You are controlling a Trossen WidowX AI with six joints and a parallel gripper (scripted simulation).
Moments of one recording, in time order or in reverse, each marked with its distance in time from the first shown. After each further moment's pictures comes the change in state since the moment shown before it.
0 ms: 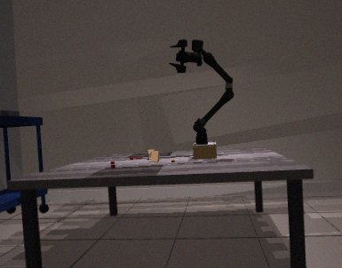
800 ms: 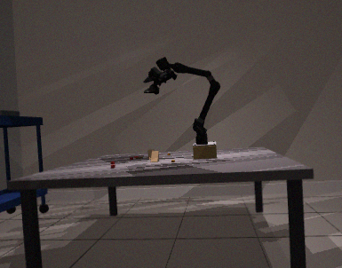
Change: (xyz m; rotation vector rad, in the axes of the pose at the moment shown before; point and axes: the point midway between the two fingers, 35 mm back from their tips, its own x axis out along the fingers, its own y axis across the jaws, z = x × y) arm 0.106 -0.168 0.104 -0.747 0.176 -0.456
